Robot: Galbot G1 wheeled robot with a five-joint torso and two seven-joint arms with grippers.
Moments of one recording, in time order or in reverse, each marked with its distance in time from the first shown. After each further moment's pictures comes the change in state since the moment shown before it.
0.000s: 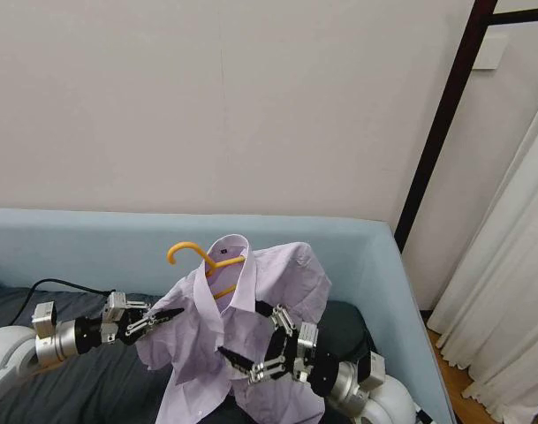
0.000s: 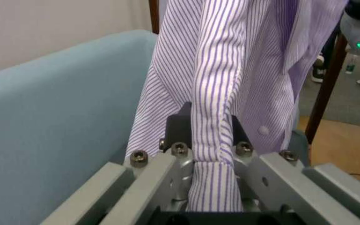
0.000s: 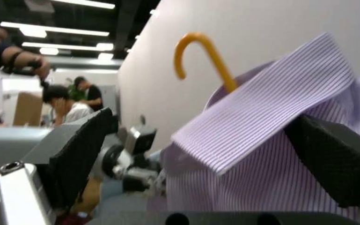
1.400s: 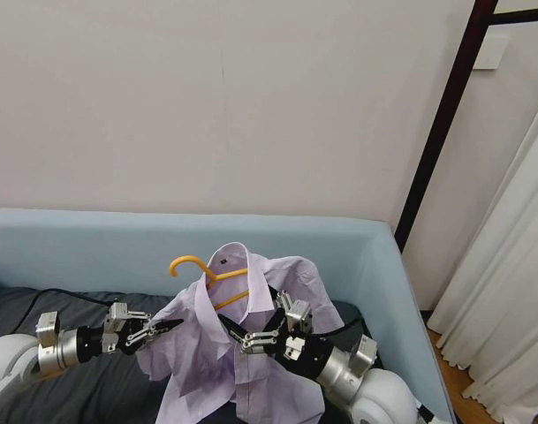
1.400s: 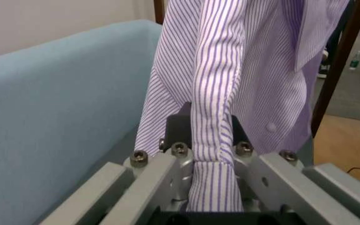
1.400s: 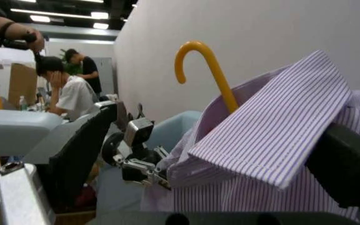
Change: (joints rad) left arm -0.022 -0.036 0.016 0.071 0.035 -0.020 0.034; right arm 0.016 -0.055 0.030 0.073 -0.026 -0.159 0.032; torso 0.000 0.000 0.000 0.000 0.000
